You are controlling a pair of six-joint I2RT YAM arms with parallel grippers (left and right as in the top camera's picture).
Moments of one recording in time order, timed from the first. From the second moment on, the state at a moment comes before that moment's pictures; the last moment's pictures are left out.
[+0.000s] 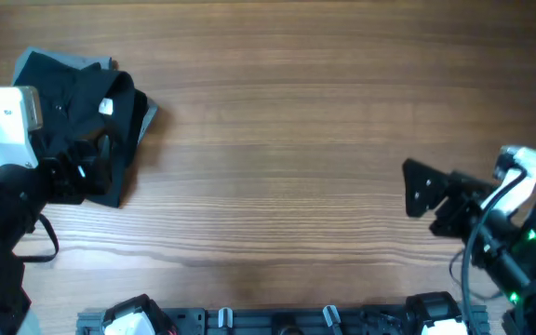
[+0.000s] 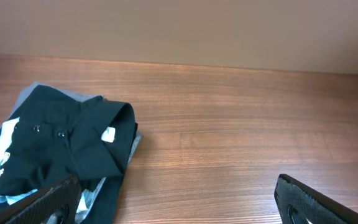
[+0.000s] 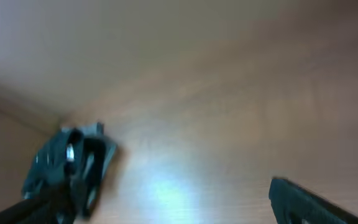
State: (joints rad) left arm 0.38 1.01 1.65 -1.25 0.48 0.13; right arm 0.12 0.65 1.17 -0.96 -0.17 0.52
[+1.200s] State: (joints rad) left arm 0.38 1.01 1.65 -1.25 0.48 0.13; right arm 0.13 0.02 0.01 0.02 -0.19 0.18
